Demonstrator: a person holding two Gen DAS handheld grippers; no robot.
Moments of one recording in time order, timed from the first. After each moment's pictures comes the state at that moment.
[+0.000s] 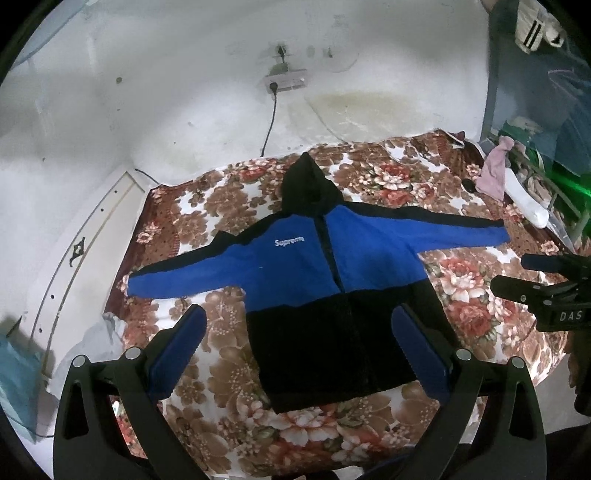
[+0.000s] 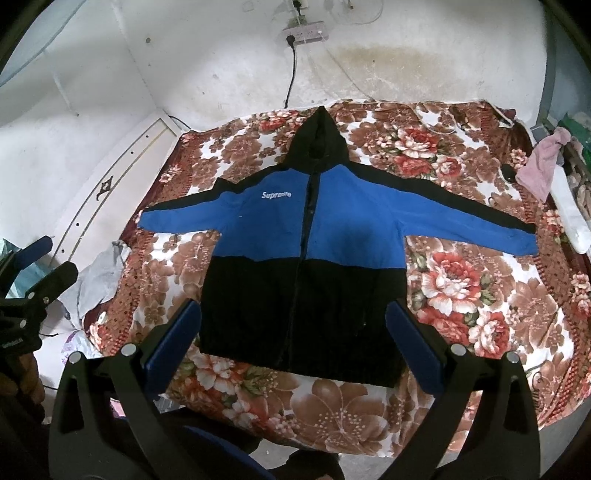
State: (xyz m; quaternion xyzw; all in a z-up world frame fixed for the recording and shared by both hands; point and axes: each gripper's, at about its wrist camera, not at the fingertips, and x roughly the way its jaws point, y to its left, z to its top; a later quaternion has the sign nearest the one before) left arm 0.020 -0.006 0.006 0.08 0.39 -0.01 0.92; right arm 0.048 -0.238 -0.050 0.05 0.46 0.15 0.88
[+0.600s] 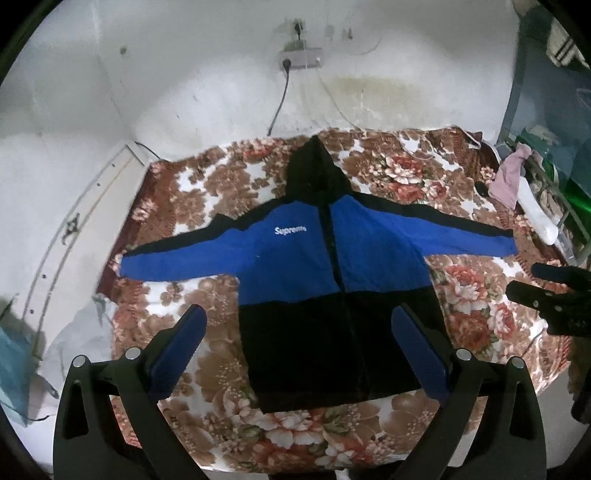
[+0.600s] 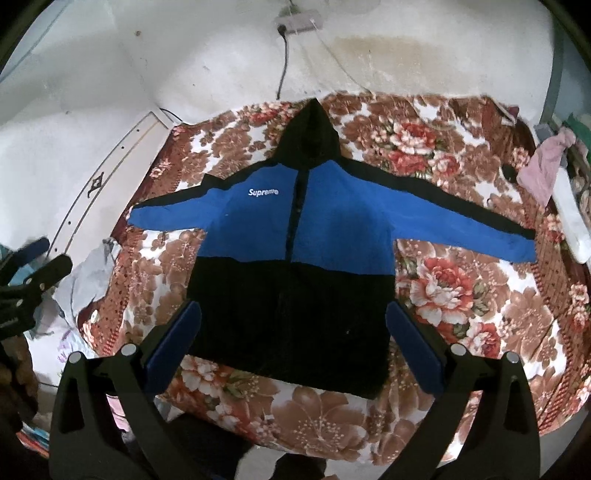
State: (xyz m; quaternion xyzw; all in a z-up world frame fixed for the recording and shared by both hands) left arm 0.081 0.002 -0.004 0.03 0.44 0.00 0.90; right arm 0.117 -0.261 -0.059 0.05 0.49 0.15 0.86
